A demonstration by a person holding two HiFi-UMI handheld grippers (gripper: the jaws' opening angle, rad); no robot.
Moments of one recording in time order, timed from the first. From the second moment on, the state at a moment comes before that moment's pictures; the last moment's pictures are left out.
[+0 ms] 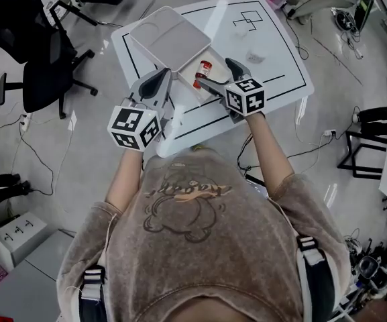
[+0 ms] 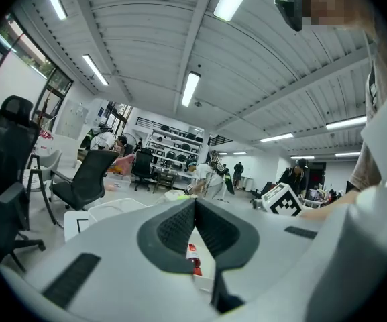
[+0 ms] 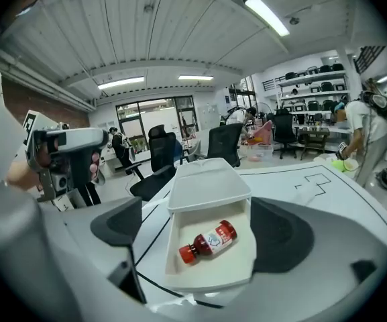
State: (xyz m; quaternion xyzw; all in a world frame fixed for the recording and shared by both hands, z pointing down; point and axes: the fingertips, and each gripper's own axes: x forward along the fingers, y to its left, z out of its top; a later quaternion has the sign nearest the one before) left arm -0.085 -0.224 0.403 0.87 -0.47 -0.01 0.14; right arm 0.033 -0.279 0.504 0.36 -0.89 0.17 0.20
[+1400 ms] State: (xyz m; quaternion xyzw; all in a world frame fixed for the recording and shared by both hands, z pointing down) left arm -0.094 -0.239 0.422 0.85 -0.49 -0.01 0.17; right arm 0.009 -0.285 0.624 0.11 -0.85 0.08 0.52
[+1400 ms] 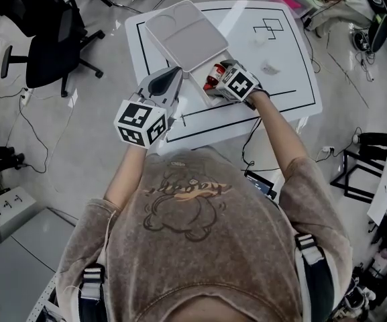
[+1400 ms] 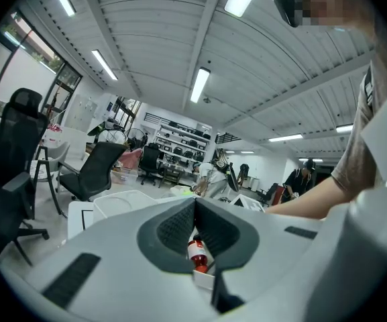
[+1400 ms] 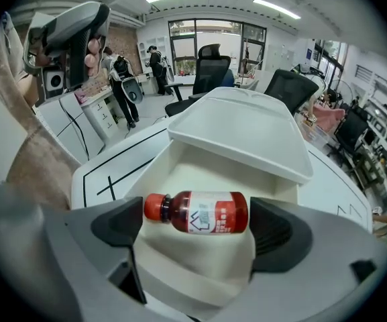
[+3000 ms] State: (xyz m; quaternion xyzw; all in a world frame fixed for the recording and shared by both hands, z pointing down) left arm -0.095 -0.236 0.418 0.85 -0.48 -0.04 0.20; right arm 0.032 -0.342 0.544 0.26 -0.86 0.06 0.44
